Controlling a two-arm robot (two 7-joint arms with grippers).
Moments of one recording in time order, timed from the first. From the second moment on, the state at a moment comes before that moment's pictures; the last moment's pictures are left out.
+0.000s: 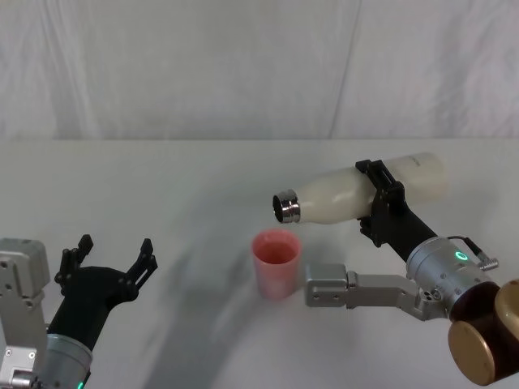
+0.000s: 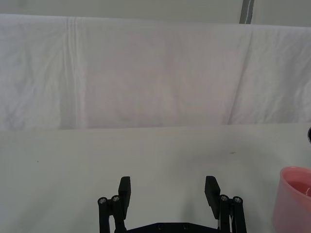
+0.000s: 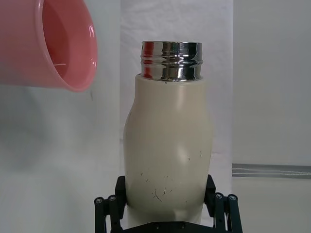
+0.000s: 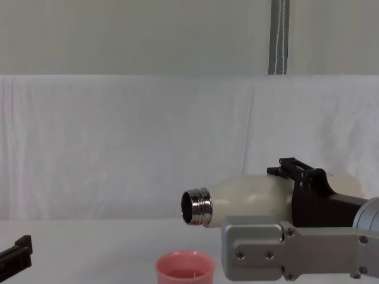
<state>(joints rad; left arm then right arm) 0.27 0.24 0.04 -1.85 -0.25 -0.02 -0.02 0.30 0.39 -0.61 -1.61 -1.07 0.17 0.14</state>
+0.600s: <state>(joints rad) 0.27 0.24 0.04 -1.85 -0.25 -0.02 -0.02 0.31 0.40 -0.62 -1.61 -1.08 0.16 0.15</state>
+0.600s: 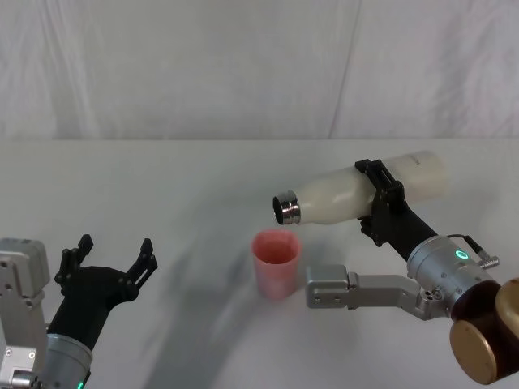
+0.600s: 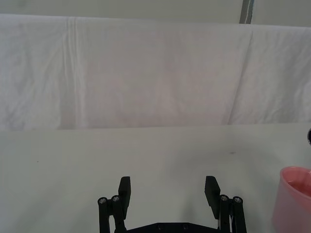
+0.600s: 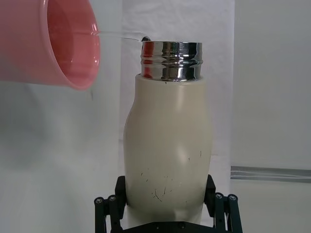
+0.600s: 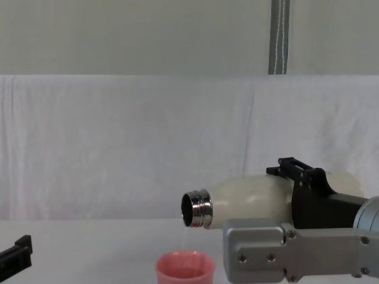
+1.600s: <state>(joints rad) 0.27 0.24 0.04 -1.85 -0.25 -0.02 -0.02 0.30 0.42 -0.62 -1.63 -1.09 0.16 0.15</state>
